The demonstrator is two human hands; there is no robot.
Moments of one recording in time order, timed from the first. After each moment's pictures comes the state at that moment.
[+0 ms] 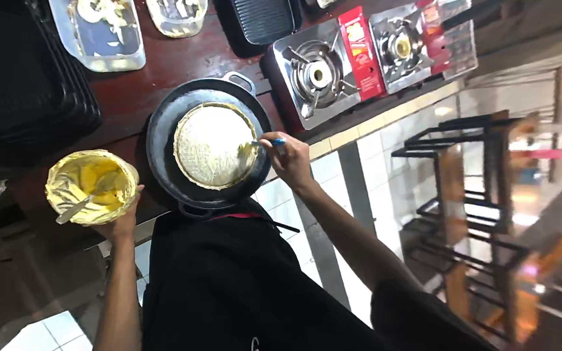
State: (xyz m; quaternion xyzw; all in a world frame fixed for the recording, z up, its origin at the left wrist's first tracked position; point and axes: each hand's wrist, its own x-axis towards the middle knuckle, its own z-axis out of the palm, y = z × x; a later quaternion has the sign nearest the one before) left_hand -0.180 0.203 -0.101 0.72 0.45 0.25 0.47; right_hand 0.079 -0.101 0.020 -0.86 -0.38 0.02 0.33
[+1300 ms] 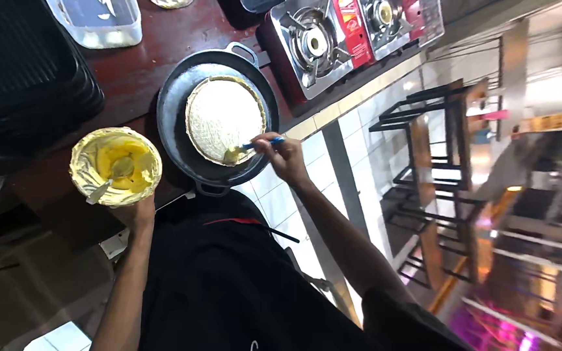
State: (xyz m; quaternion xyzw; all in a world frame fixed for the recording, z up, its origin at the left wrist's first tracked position) left_hand -0.189 0.209 -0.084 0.79 0.45 0.11 0.41; right_hand -0.007 -0.074 0.015 -0.84 -0.28 0.09 0.45
